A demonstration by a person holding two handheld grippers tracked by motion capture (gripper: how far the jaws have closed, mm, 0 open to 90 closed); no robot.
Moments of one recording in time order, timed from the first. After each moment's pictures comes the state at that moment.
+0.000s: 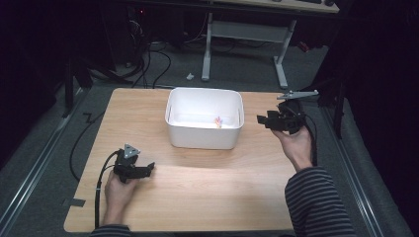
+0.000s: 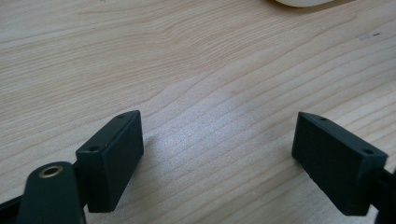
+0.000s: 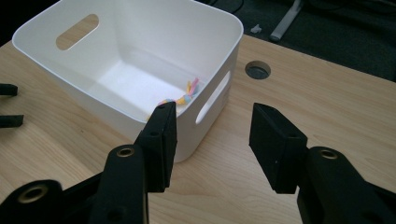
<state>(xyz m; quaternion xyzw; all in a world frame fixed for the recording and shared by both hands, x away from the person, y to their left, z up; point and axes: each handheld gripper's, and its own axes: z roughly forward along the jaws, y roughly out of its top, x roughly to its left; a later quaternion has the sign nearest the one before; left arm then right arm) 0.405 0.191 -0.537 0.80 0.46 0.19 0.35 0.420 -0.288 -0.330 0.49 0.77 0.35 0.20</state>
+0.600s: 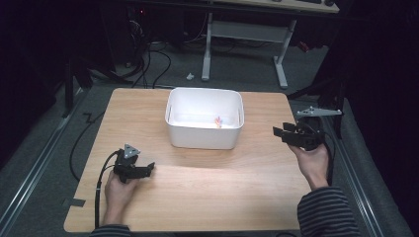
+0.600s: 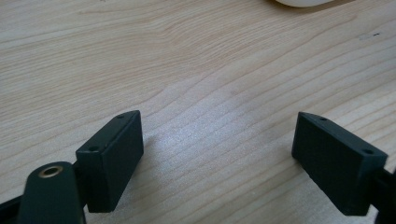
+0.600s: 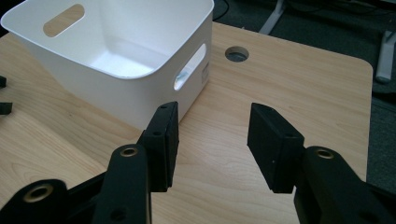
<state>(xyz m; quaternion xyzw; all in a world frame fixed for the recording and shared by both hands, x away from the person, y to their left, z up) 0.405 0.191 -0.537 0.79 0.46 0.19 0.35 0.376 -0.325 -0.345 0.51 0.75 0.36 0.22</state>
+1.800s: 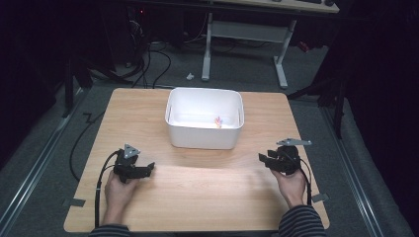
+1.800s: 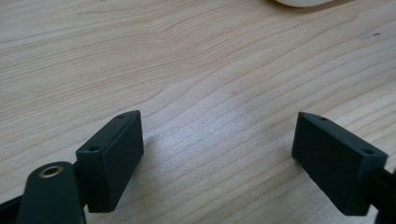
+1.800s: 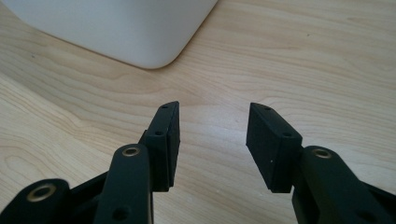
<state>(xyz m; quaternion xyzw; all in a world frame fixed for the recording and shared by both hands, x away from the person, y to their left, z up) 0.405 0.191 -0.537 0.80 0.46 0.19 0.35 0.371 -0.309 -0.465 0.54 0.75 0.34 0.17</state>
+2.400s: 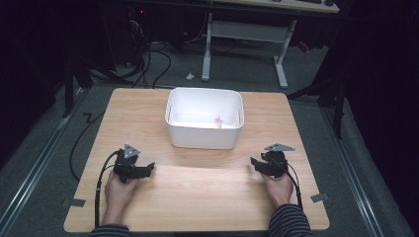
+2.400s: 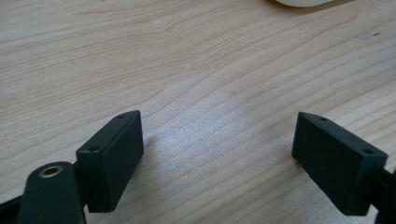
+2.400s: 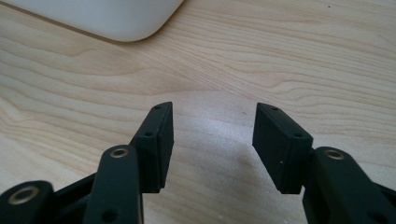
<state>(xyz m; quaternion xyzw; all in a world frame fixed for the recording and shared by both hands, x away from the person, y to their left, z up) 0.405 0.191 -0.537 0.80 0.46 0.19 0.35 0.385 -0.293 -0.514 0.54 0.75 0.32 0.21</state>
